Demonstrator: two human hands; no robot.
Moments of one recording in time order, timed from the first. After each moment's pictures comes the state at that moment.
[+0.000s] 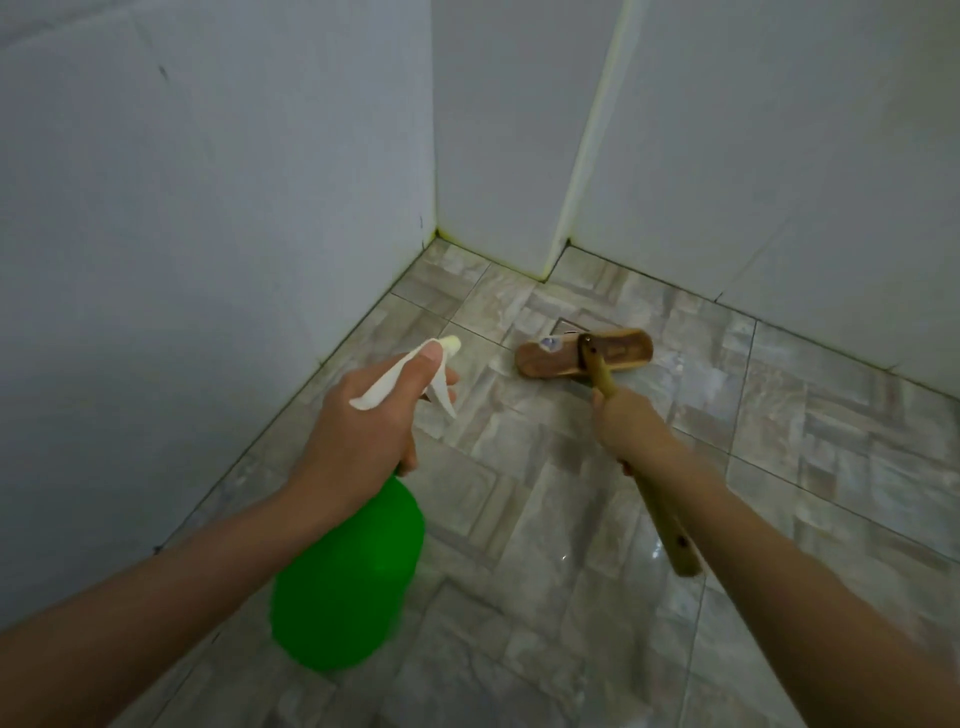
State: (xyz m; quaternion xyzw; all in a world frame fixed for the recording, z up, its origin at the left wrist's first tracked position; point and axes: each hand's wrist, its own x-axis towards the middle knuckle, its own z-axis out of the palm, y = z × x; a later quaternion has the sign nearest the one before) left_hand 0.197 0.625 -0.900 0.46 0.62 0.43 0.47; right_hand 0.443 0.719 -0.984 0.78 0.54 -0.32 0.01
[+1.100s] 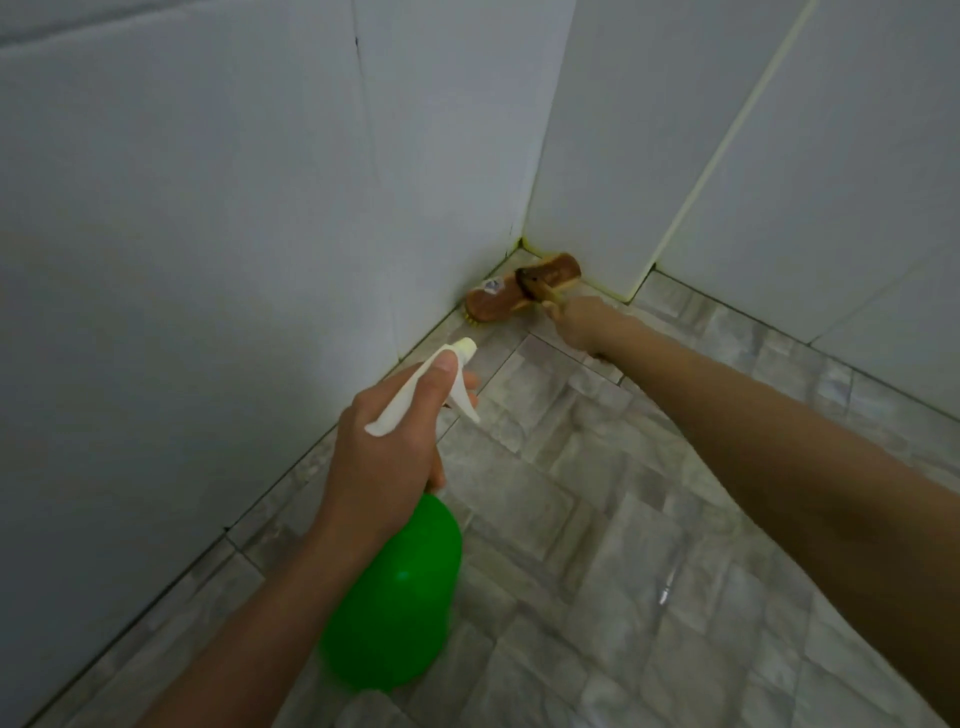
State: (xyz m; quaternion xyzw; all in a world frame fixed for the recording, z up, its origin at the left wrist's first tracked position) left_hand 0.141 0.604 -0.927 0.39 0.63 0.52 0.42; right_hand 0.304 0.835 -0.981 0.60 0.77 -0.17 0.13
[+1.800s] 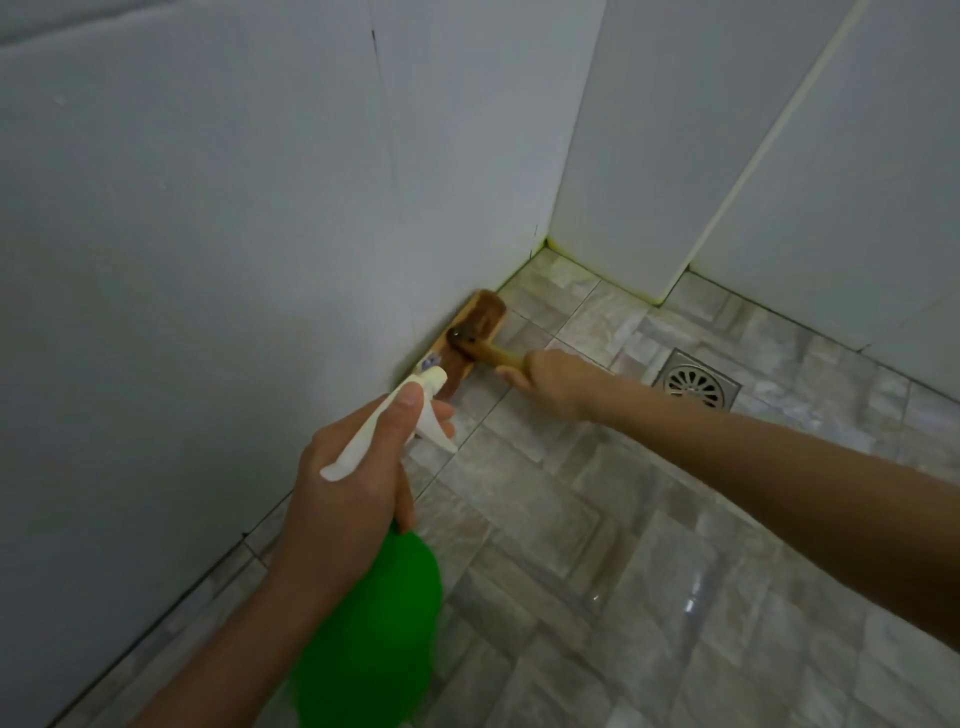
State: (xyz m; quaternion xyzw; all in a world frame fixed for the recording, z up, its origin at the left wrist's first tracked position) left_hand 0.118 0.585 -0.928 0.38 0.65 0.51 0.41; right_hand 0.279 0.797 -1.018 0.46 0.86 -0.19 0.10
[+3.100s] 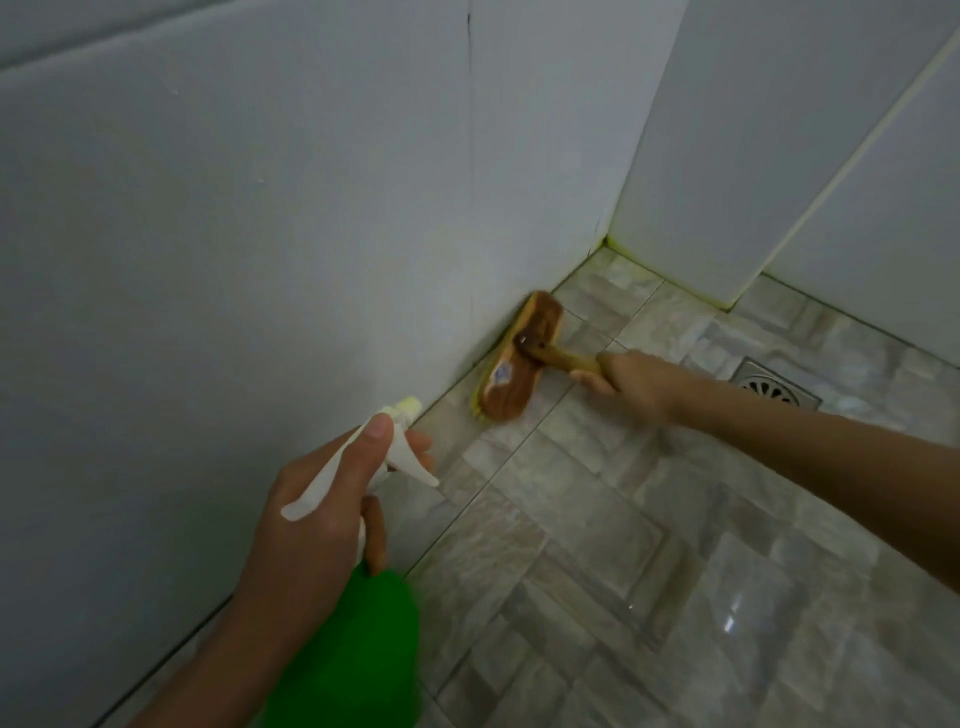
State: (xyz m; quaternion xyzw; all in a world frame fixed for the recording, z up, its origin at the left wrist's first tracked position) left_hand 0.077 0.553 -0.922 0.35 0.69 0.51 0.38; right_hand 0.292 0.812 -1.025 0.43 0.88 -0.20 0.10
